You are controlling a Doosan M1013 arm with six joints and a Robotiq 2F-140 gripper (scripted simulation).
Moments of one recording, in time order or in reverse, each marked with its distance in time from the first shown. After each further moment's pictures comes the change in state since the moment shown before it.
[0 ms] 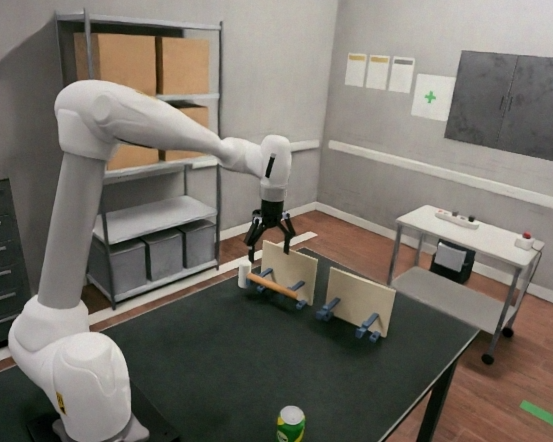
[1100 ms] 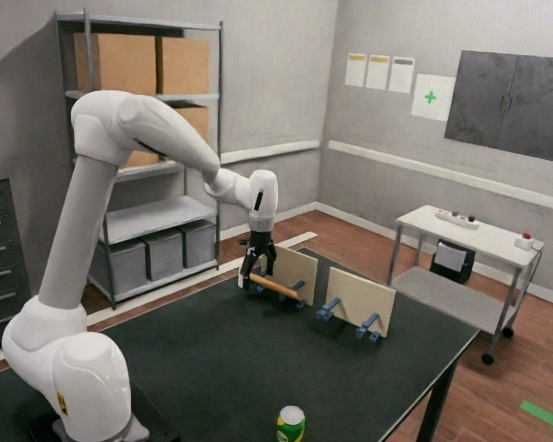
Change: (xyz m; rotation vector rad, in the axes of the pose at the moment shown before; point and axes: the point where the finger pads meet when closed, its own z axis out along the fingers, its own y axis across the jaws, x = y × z) arm 0.051 -0.006 0.129 -0.001 0.006 -0.378
